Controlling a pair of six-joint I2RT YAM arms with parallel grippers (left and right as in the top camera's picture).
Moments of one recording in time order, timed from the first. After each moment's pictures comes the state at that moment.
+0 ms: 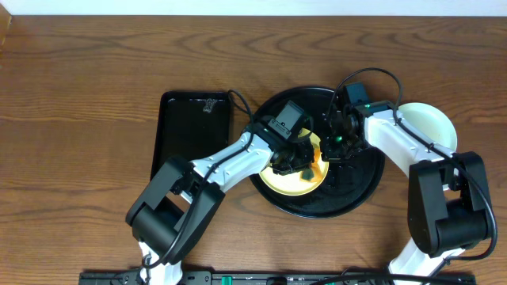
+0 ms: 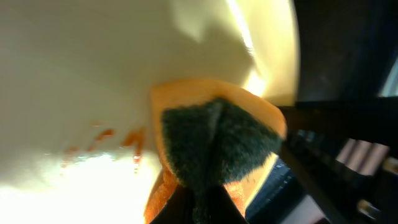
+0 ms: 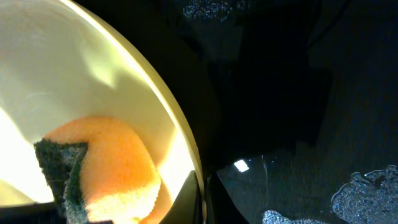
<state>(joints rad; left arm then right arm) -0.71 1.95 1.20 -0.40 0.41 -0.96 0.25 1.86 1.14 -0.78 -0.27 0.19</state>
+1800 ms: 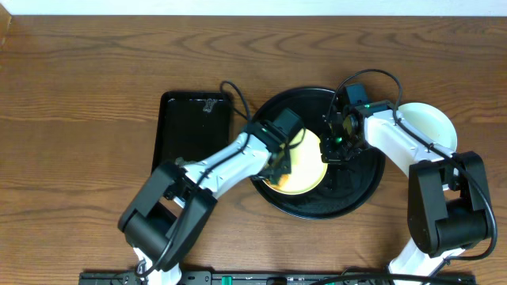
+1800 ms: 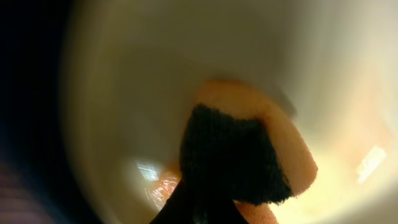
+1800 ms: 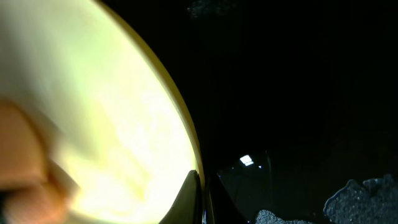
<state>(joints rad) -0.70 1.90 1.20 -0.72 0.04 -0.77 0.25 1.87 1.14 -0.80 -0.27 0.20</state>
